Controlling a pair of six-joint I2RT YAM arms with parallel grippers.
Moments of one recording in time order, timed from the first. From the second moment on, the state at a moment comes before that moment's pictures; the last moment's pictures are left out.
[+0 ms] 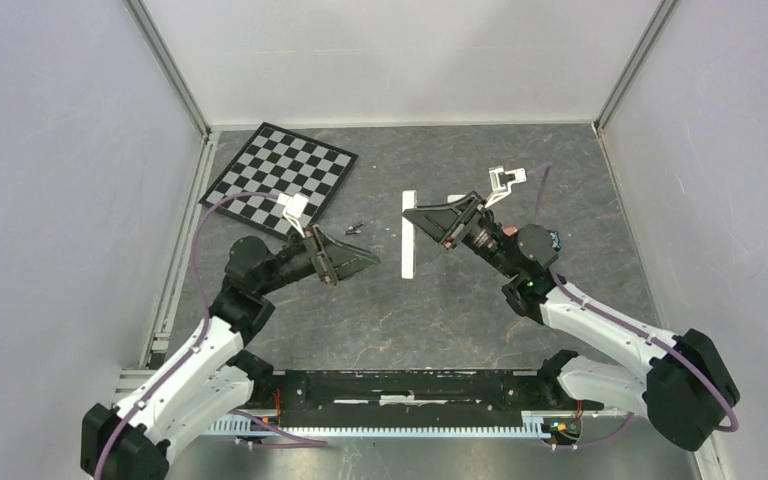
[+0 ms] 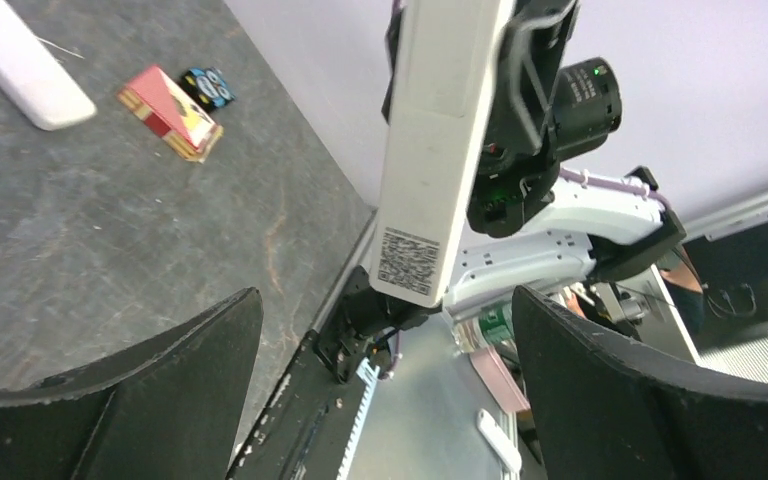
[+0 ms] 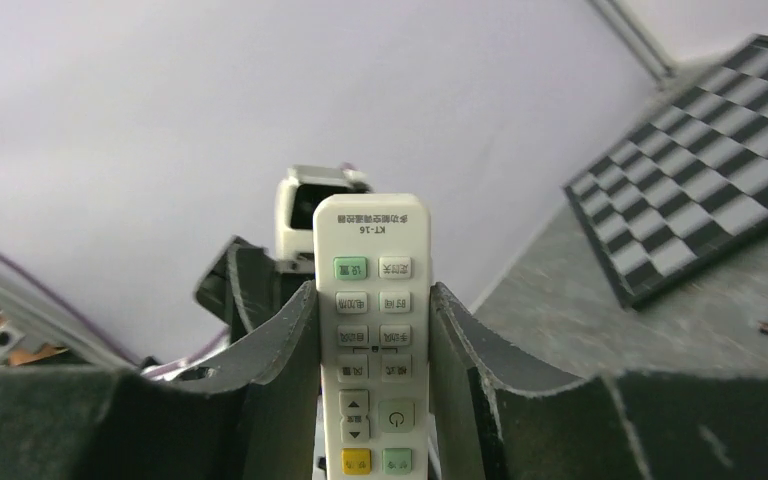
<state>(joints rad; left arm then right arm) -0.47 0.75 0.49 0.34 0.65 -0.98 0.66 1.09 0.58 0.82 -0.26 0.97</state>
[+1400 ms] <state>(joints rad) -0.66 0.94 1.01 -0.50 0.30 -0.06 0.72 1.10 1.08 0.12 -0.12 0.60</state>
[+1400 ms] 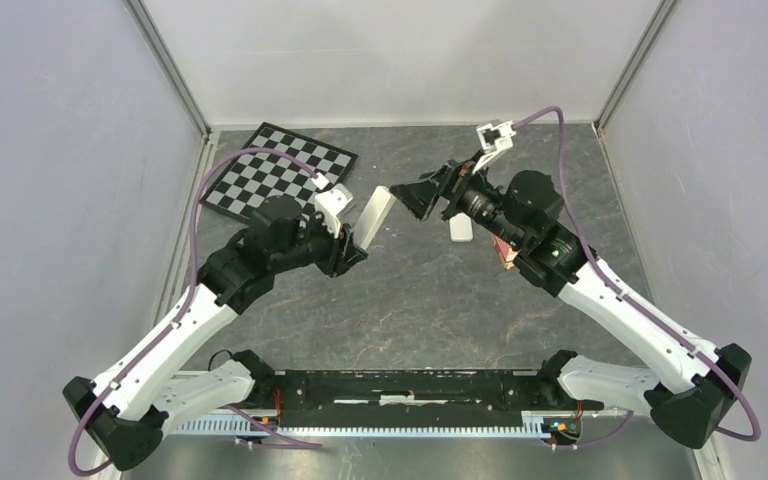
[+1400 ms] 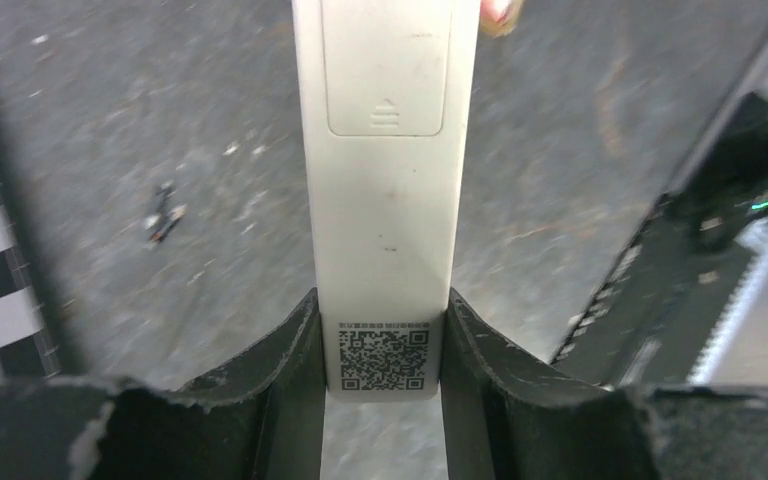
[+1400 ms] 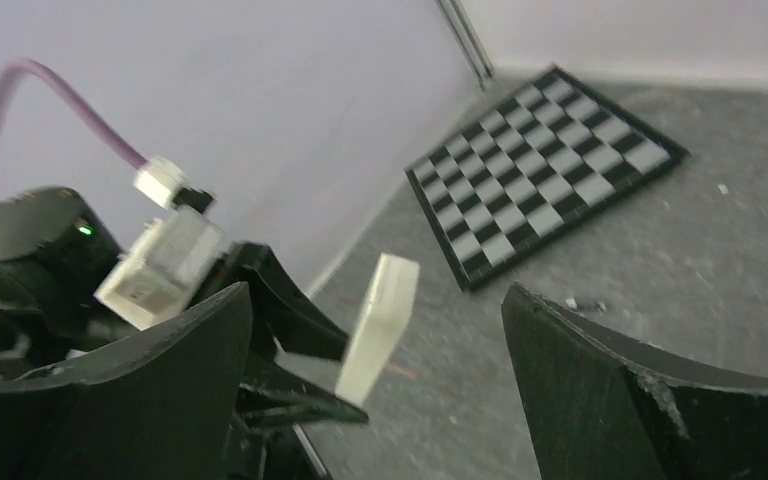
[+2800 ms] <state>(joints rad) -0.66 0.75 0.83 -0.55 0.20 0.55 0.78 1.39 1.15 -0.07 -0.51 0.60</state>
